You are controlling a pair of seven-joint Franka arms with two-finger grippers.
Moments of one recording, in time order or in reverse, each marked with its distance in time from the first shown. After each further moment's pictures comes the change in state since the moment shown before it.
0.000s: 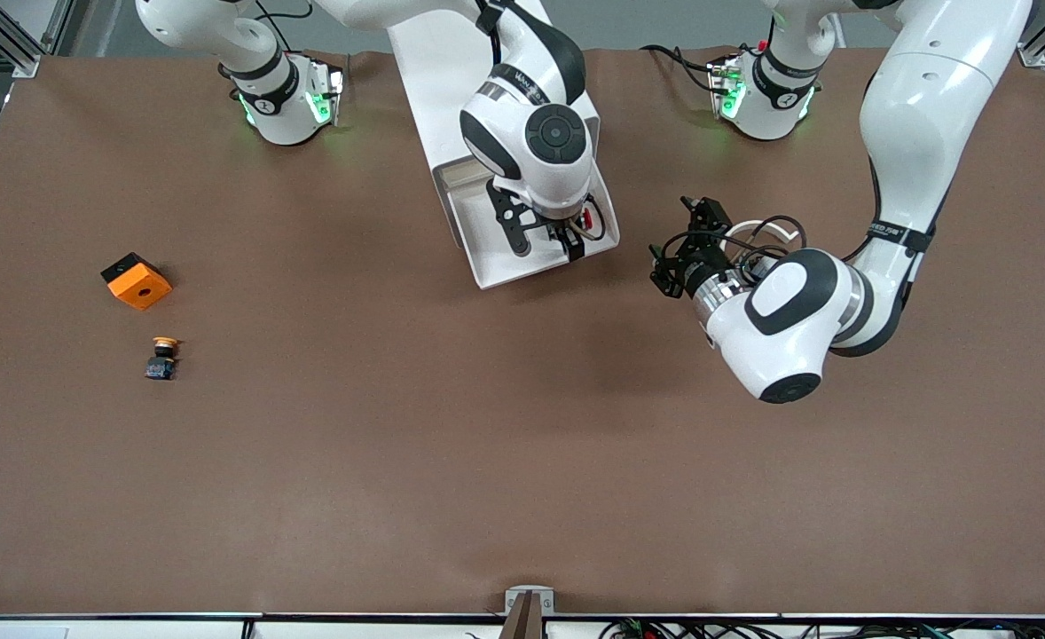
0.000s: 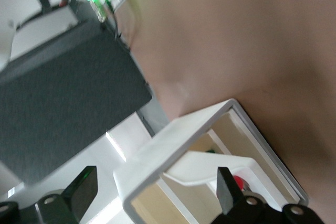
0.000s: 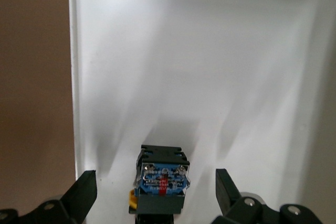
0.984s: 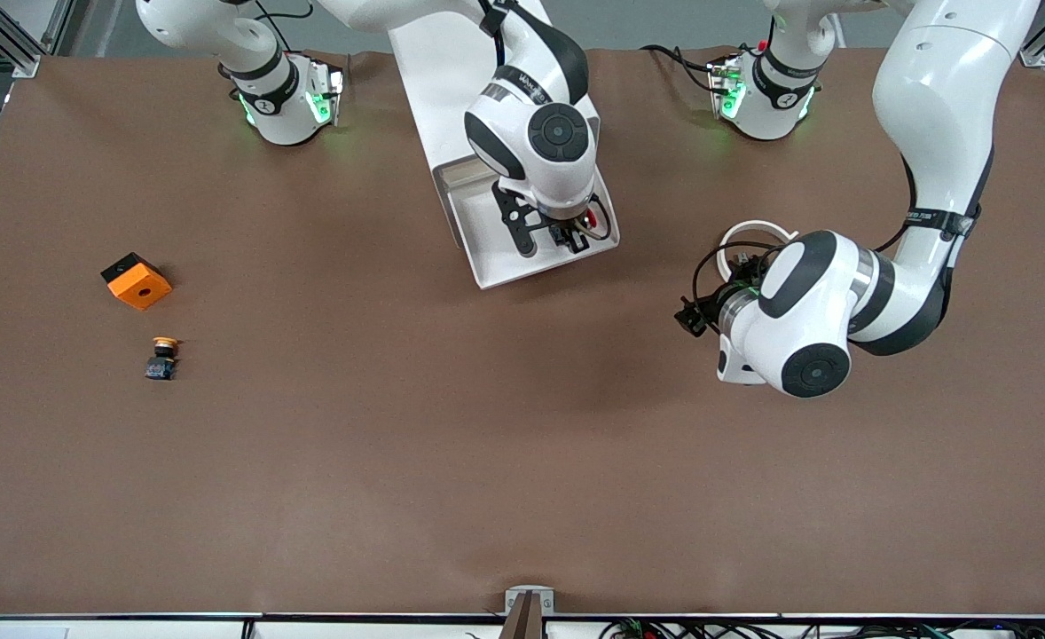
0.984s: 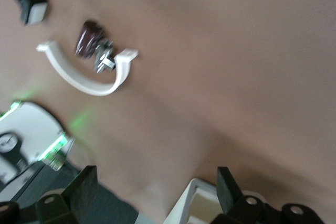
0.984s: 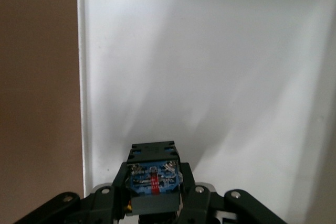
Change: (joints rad) left arm 0.018 -0.033 -0.028 -0.001 0.357 0.290 0.520; right arm 0.008 0.013 0.000 0.005 0.001 0.042 0.000
